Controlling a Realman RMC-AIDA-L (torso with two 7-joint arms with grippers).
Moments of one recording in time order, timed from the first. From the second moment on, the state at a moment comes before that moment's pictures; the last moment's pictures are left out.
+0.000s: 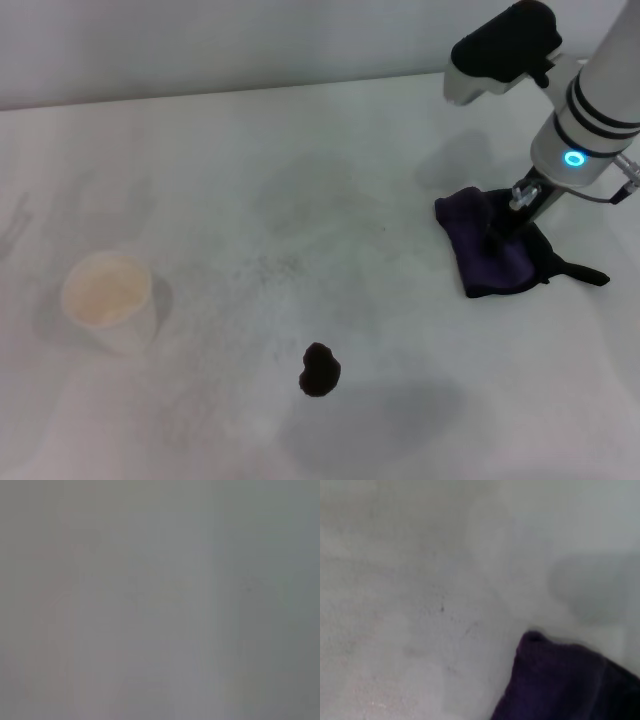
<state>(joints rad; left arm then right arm) -0.28 -2.04 1.05 0.32 -2.51 -1.23 2.80 0.81 2.02 -1.39 -0.84 0.35 1.37 -0.41</state>
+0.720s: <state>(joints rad) -0.27 -2.05 1.05 0.32 -2.51 -1.23 2.80 0.87 2.02 -1.48 -0.77 0.35 1.36 -0.39</state>
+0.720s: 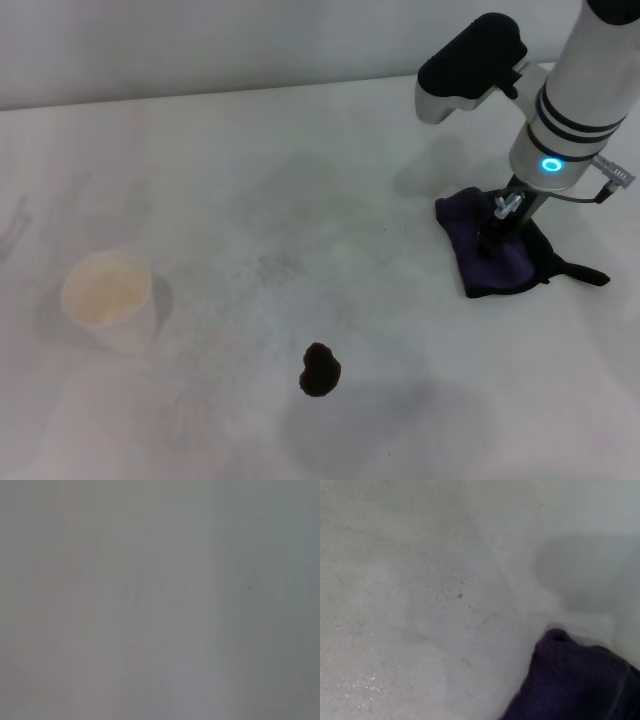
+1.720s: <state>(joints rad) -0.29 -2.05 1.05 0.32 -2.51 -1.22 2.80 0.87 2.02 -1.55 -0.77 0.35 1.32 -0.40</state>
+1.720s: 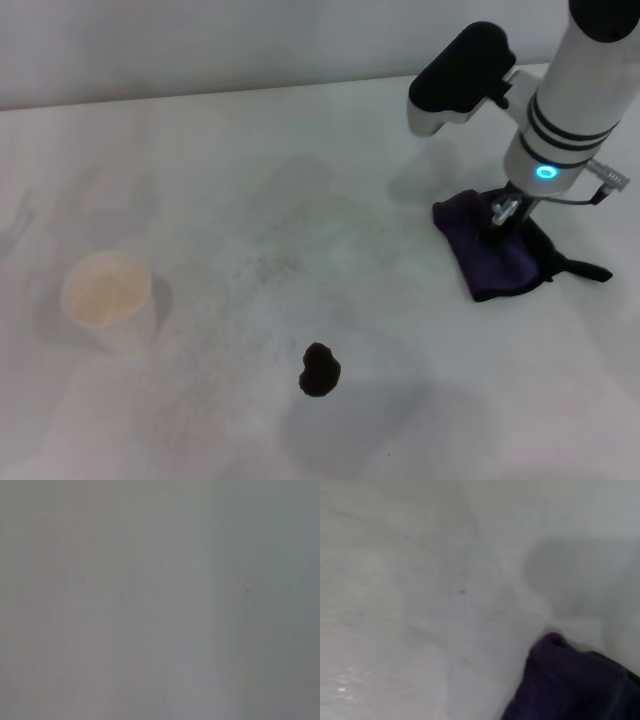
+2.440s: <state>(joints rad) -0.31 -2.04 1.05 0.32 -2.51 -1.21 2.80 0.77 2.03 -1.84 -1.11 0.58 1.41 -0.29</state>
